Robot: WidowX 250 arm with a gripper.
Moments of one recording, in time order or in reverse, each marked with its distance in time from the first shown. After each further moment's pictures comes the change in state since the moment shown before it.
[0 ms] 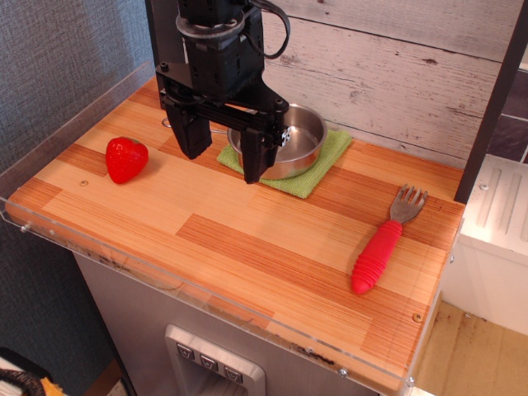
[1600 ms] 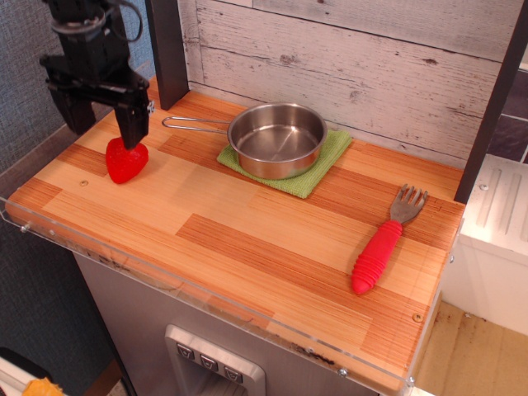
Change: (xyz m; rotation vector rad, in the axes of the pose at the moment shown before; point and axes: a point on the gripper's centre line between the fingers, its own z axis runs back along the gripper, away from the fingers) arm 0.002 0.144 -0.038 0.085 0.018 0.176
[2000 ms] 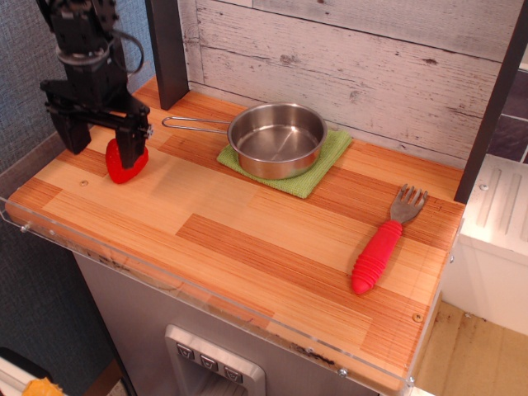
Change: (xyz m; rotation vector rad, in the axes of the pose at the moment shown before) arm 0.000 0.011 -0.026 0.069 0.006 0.063
